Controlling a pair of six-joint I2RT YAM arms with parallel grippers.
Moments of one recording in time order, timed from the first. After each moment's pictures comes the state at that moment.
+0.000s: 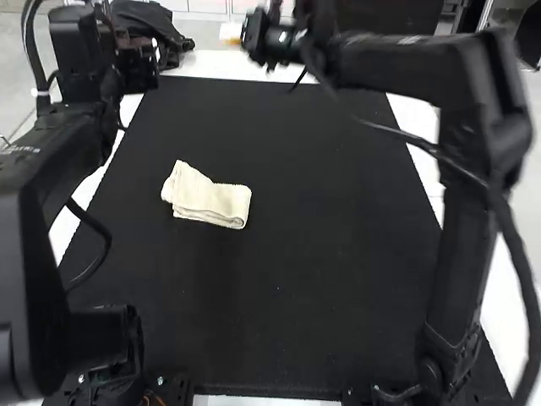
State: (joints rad) left arm 0.23 0.99 0.74 0.24 0.13 -0.07; right arm 0.62 1.80 1.53 0.19 -0.58 0.61
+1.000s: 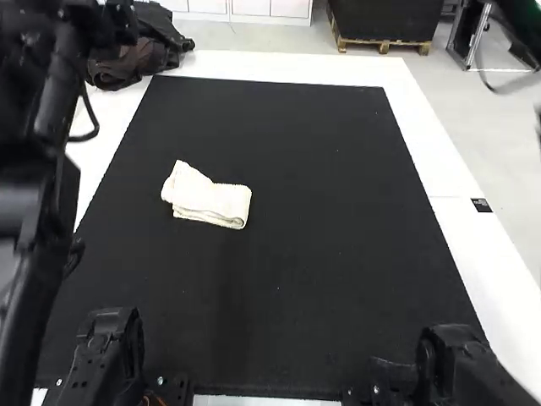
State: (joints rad) left arm 0.15 0.34 0.74 0.14 0.13 -0.12; right arm 0.13 0.54 1.00 0.18 -0.52 0.55
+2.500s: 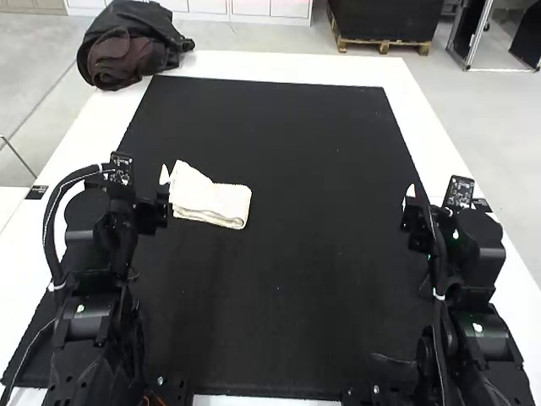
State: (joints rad) left arm 0.15 0.00 0.01 0.04 0.03 0.19; right arm 0.06 0.01 0.01 -0.05 0.25 -0.02
